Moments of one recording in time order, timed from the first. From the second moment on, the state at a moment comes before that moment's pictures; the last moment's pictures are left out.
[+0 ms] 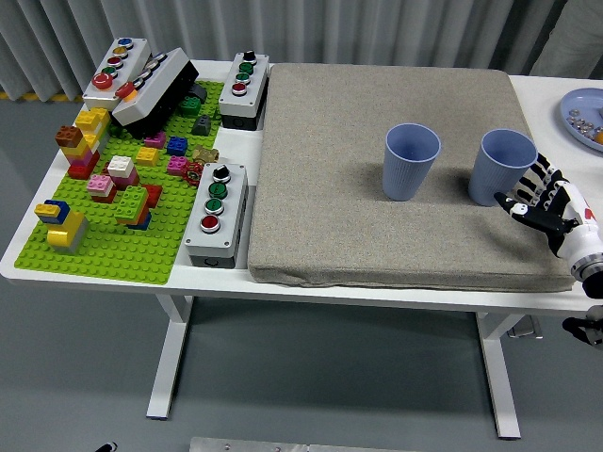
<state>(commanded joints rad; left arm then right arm) -0.13 0.11 -0.89 -0.18 1.05 -0.15 0.10 0.38 -0.23 1.23 0.96 -0.95 -0.04 0.15</state>
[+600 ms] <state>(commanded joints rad) -0.14 0.11 -0.88 -0.18 1.04 -0.15 0.10 0.42 -0.23 1.20 0.93 -0.94 -0.04 0.15</state>
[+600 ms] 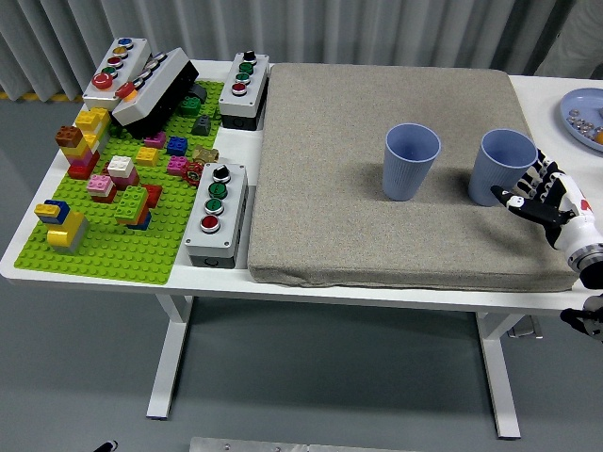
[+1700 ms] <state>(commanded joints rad) -0.14 0.11 -0.87 -0.18 1.05 -0.16 0.10 0.47 -0.20 1.18 0.88 -0.92 -0.04 0.17</state>
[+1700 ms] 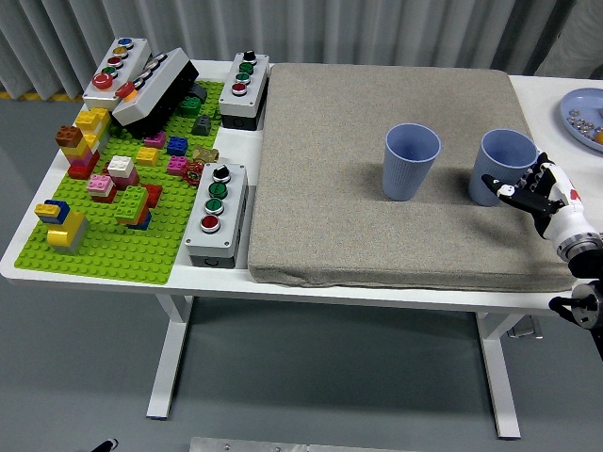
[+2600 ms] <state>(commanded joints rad) -0.15 0.11 -0.85 -0.18 1.04 -0.16 0.10 0.52 -0.18 1.15 0.82 -0.88 -0.04 0.17</state>
